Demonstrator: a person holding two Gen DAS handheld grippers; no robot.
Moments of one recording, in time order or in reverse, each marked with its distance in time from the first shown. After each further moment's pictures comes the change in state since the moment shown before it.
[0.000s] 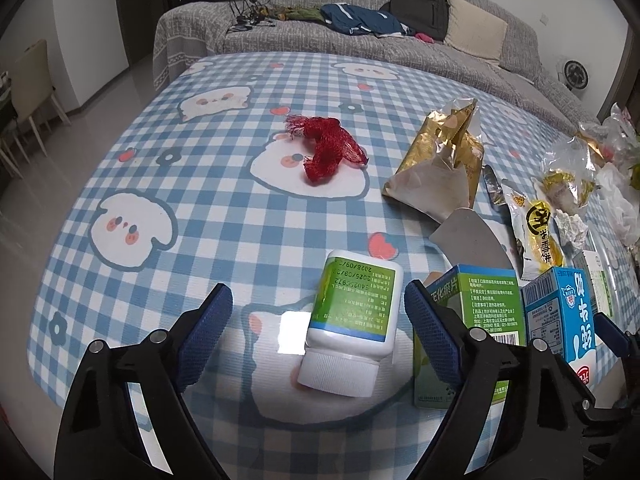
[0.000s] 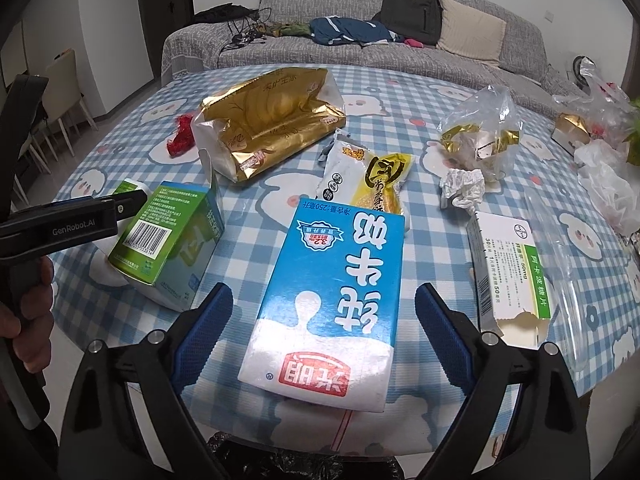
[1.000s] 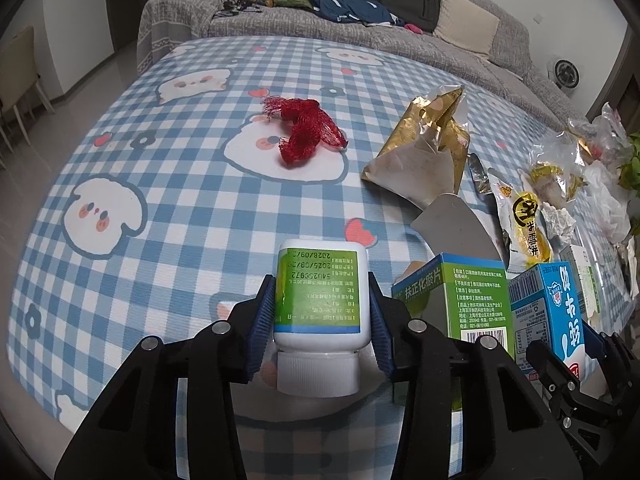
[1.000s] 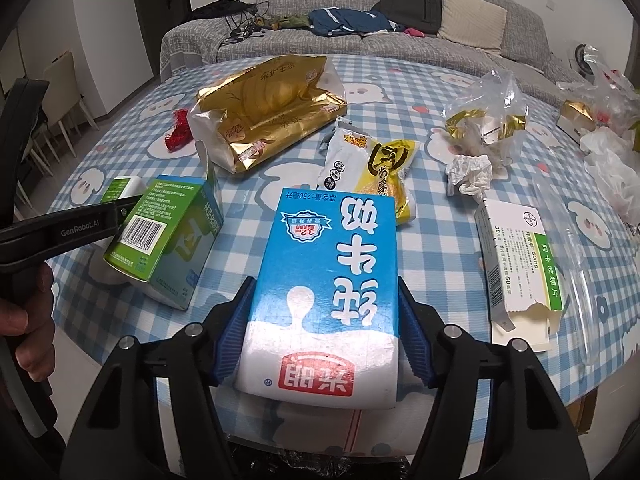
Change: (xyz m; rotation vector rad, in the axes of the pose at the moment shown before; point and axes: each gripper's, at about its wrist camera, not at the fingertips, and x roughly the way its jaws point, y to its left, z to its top) left arm 0.009 -0.005 -0.003 -0.012 0.041 -0.070; right arm 0.005 -0.001 -0.002 0.017 0.032 0.020
